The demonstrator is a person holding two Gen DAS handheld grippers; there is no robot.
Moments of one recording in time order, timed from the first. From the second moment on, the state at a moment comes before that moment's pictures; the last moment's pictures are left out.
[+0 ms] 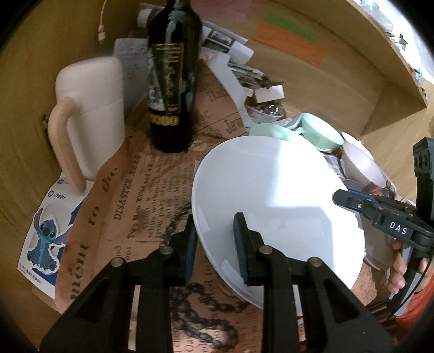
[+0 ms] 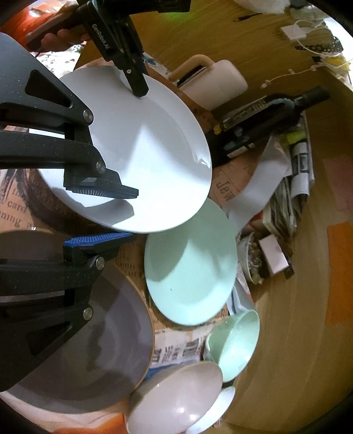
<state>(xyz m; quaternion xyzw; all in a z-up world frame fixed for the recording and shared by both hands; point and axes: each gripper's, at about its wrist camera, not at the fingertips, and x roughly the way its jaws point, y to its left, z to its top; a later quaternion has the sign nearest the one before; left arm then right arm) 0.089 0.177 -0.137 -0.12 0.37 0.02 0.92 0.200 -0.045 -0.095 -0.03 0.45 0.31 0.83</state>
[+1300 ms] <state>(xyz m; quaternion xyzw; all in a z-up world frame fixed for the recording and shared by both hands) 0.126 0.023 -0.124 -0.07 0.38 -0.07 0.92 0.188 -0.204 -0.080 0.03 0.42 0.22 0.88</state>
